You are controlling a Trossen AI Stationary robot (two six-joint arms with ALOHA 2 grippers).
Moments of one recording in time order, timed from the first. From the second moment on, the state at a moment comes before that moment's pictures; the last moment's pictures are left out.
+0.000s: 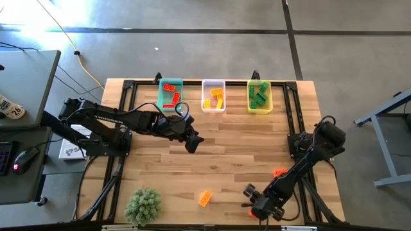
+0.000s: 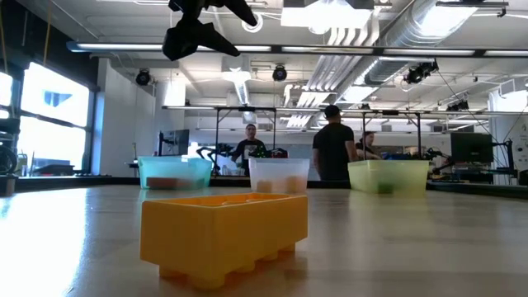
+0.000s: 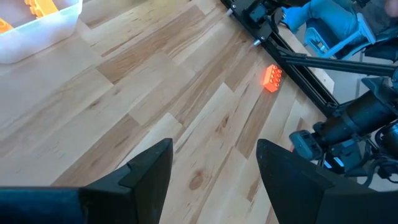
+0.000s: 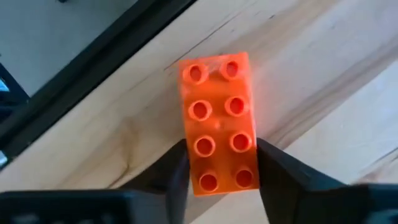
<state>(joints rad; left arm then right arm) -0.01 1.40 1.12 -0.41 -0.19 -0.83 0.84 1.81 1.02 -0.42 -0.08 -0.03</state>
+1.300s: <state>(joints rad) -0.01 1.40 1.12 -0.41 -0.09 -0.13 0.34 1.81 1.39 -0.67 0.15 0.27</state>
